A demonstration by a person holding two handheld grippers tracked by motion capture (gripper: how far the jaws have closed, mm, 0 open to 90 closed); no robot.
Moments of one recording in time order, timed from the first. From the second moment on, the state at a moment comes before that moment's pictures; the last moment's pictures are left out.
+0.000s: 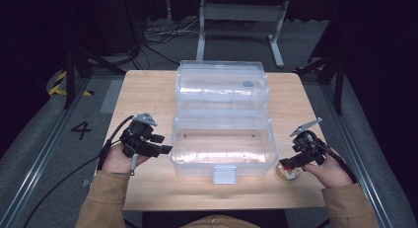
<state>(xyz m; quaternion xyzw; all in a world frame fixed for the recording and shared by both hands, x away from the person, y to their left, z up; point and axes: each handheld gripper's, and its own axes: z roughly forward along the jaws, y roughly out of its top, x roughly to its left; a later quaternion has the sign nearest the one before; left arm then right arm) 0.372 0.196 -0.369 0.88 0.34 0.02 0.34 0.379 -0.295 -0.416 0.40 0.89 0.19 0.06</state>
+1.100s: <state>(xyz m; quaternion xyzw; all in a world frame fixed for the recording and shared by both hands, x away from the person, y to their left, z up) 0.375 0.200 -0.371 0.88 0.34 0.02 0.33 0.386 -0.282 -0.463 0.39 0.92 0.06 0.01</state>
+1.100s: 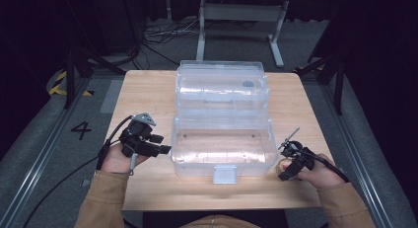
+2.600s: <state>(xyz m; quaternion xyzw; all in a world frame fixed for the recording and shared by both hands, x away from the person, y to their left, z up) 0.379 0.201 -0.373 0.88 0.35 0.01 0.33 0.379 -0.302 -0.416 0.41 0.90 0.15 0.04</state>
